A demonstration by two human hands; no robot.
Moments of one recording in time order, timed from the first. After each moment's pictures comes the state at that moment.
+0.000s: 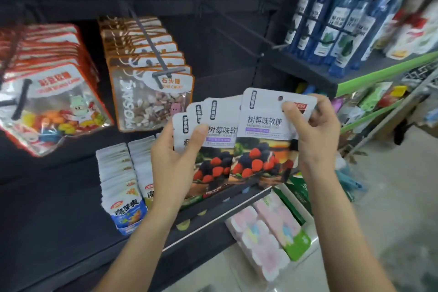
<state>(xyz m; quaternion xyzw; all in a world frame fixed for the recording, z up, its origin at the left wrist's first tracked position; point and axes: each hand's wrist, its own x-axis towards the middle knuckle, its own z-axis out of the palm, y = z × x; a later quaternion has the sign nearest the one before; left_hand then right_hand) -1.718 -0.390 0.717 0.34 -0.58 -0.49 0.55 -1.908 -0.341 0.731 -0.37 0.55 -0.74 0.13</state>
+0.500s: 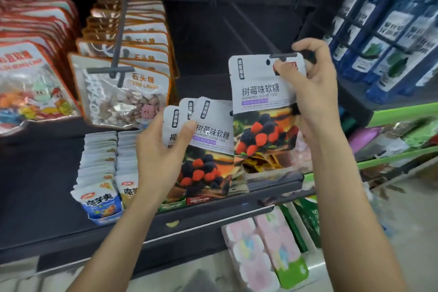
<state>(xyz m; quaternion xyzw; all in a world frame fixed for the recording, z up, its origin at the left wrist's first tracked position) -1.772 -0.427 0.699 0.44 -0.58 -0.36 0.58 -1.983 -0.438 0.772 -0.50 0.49 -0.66 0.29</state>
